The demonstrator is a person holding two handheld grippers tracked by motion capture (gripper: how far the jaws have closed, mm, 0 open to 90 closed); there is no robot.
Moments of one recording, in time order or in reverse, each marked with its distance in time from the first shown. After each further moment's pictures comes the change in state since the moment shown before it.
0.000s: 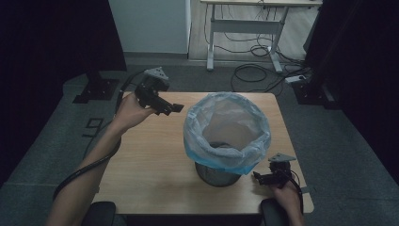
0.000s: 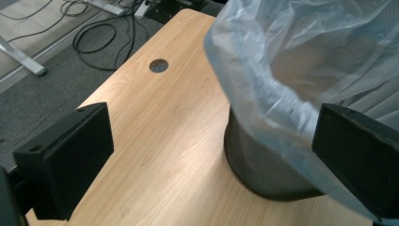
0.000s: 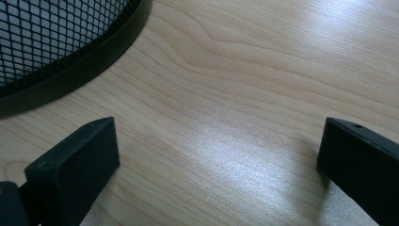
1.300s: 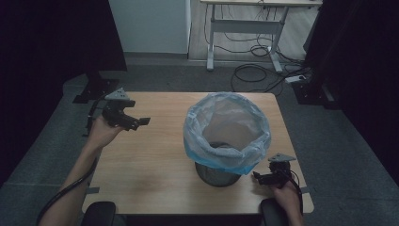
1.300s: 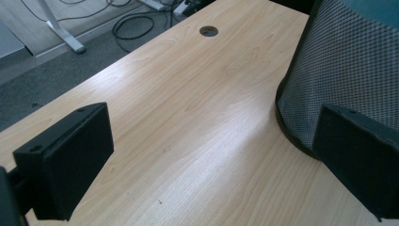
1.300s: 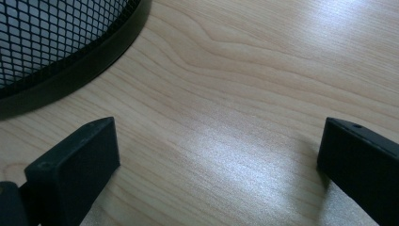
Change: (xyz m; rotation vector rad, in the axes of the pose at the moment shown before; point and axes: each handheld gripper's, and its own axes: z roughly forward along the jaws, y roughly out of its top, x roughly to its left) left arm 0.046 -0.128 -0.019 -0.078 0.101 -0.129; right arm 0.001 0.000 0.000 0.001 -0.005 0.004
